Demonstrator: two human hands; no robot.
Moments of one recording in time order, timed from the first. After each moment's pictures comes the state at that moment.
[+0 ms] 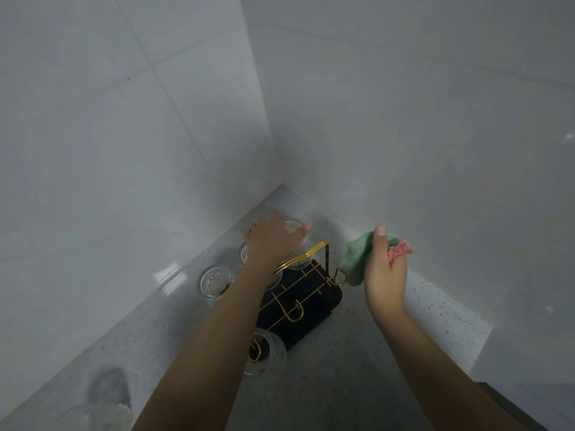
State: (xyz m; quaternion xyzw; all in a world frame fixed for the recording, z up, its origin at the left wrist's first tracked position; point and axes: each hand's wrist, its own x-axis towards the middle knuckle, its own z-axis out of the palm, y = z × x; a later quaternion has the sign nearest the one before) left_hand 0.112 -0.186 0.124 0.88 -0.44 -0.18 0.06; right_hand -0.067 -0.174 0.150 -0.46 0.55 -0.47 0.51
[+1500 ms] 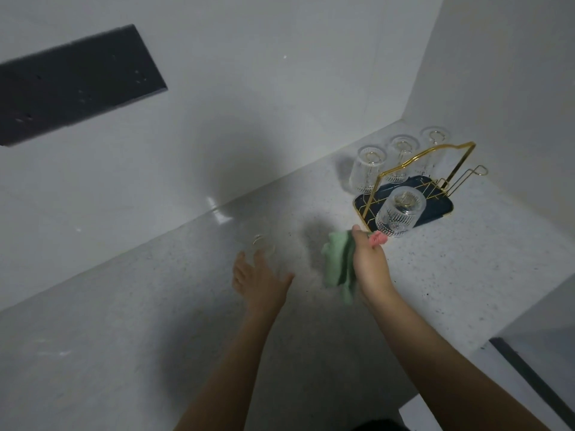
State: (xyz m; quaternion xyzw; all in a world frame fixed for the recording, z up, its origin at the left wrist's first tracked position) left_hand 0.149 0.269 0.070 0.95 -0.16 -0.18 0.19; right_hand 0.037 0.156 0.151 -0.49 0.54 -0.20 0.66
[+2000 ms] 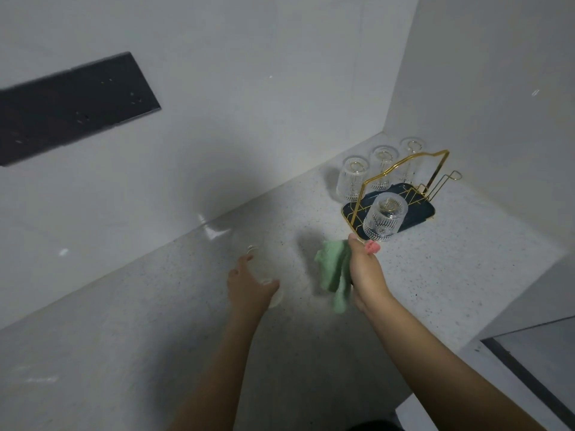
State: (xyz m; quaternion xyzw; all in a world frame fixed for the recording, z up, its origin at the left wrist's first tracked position) left_hand 0.161 0.285 0.082 0.90 -0.16 -0.21 0.33; right_hand 0.026 0.161 0.150 -0.45 0.53 -0.20 0.69
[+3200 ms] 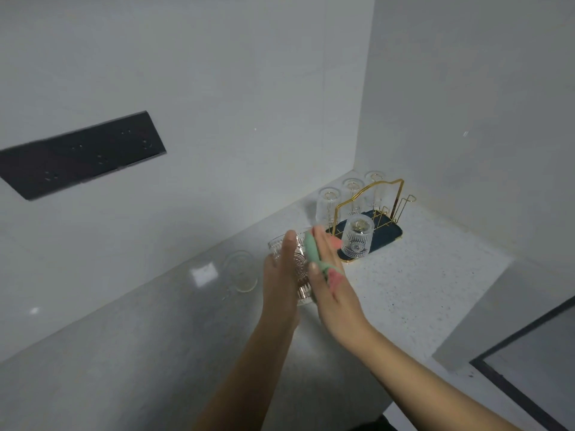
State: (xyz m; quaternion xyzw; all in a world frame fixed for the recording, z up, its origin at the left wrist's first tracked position) left_hand 0.067 0.264 0.199 0.55 -0.20 -0.36 0.73; right_hand -0.020 0.233 0.197 -0.76 0.24 -0.34 0.50
